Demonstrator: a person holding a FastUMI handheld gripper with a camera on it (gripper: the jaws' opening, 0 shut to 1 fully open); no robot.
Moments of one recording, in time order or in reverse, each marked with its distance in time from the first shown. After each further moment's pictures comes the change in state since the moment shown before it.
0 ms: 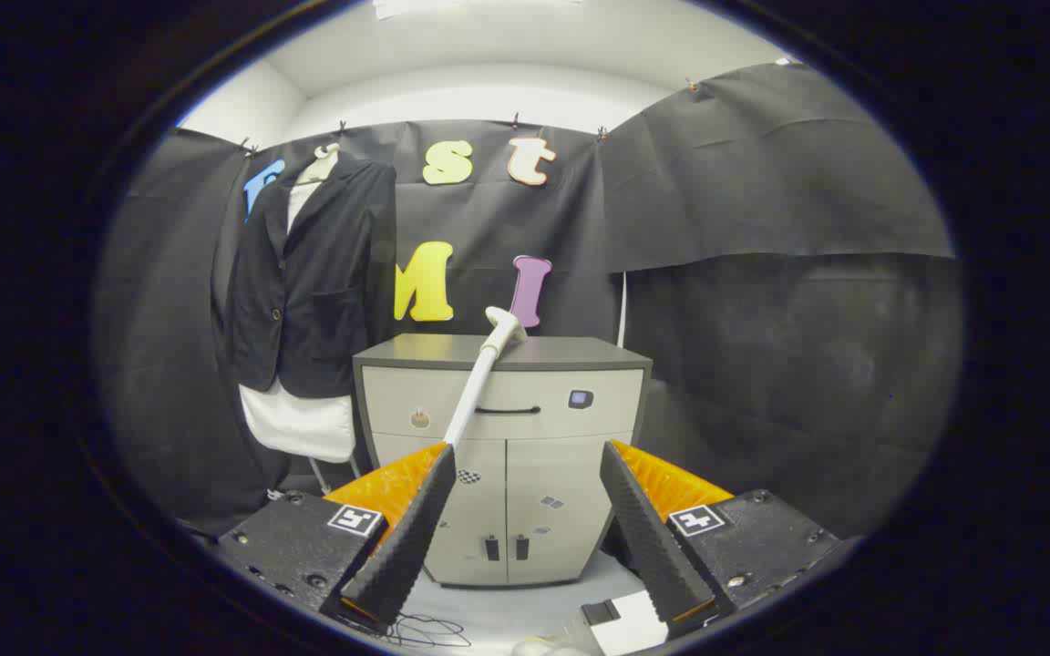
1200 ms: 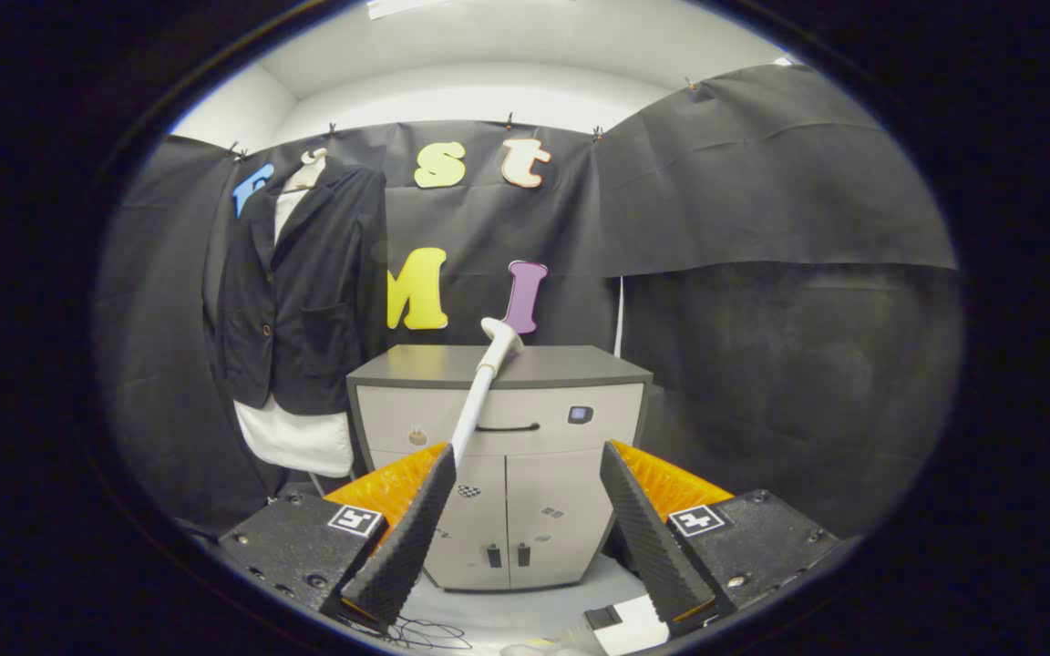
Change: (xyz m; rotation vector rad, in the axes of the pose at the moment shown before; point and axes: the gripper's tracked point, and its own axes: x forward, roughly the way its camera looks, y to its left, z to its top) arm 0.026 -0.001 0.046 0.018 0.005 -0.030
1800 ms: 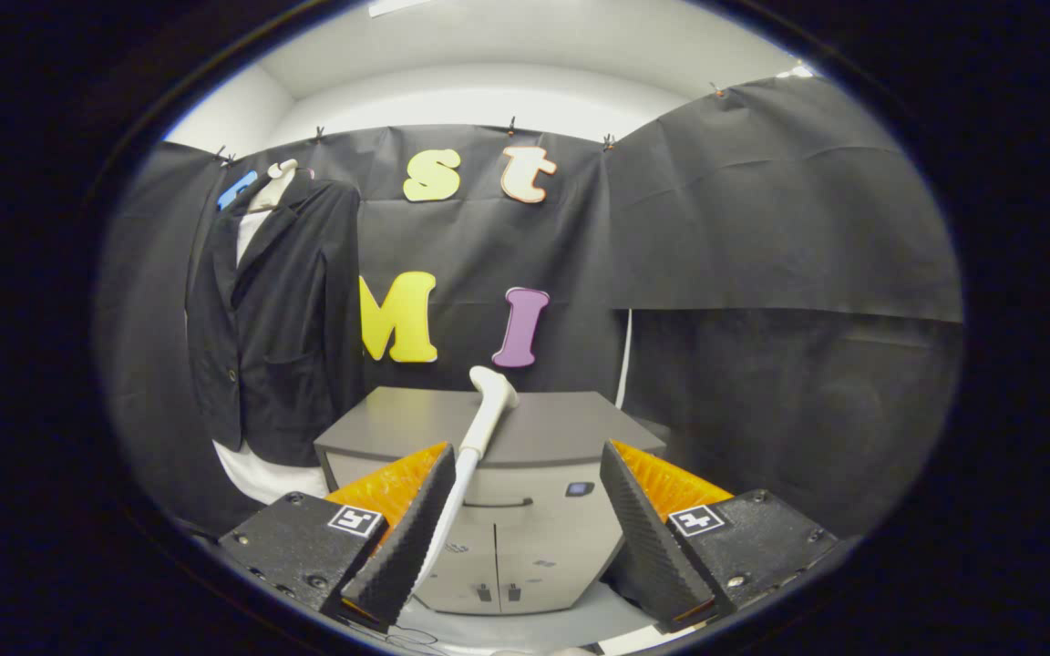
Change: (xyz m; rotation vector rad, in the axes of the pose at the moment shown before) arm 0.113 0.007 0.106 -0.024 -0.025 0.021
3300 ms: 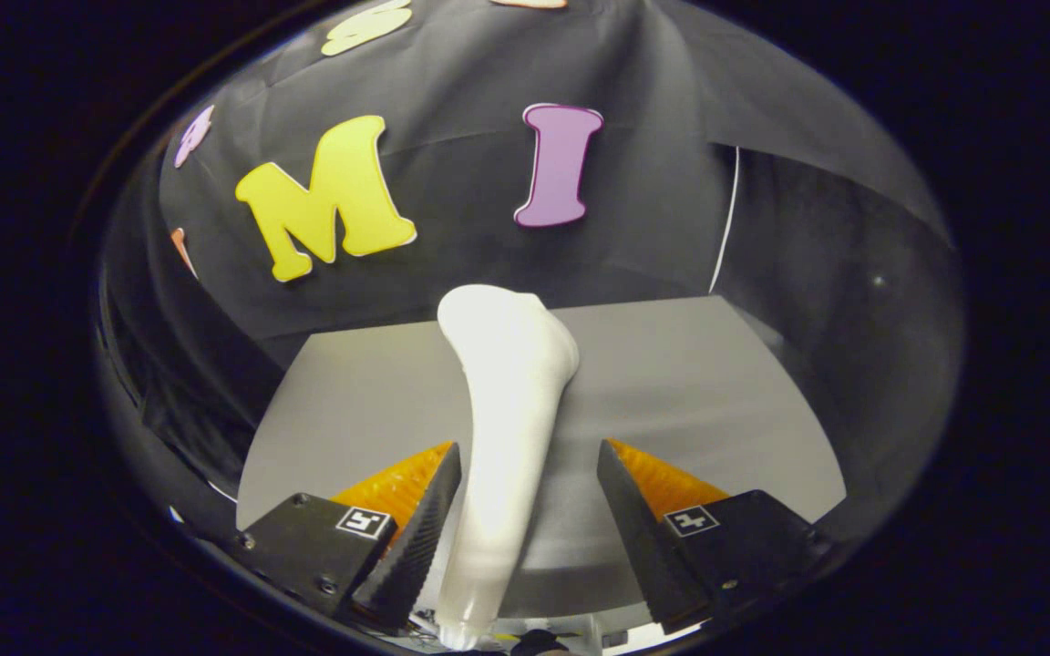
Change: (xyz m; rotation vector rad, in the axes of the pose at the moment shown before) arm 0.314 0.044 -0.064 0.093 0.668 0.098
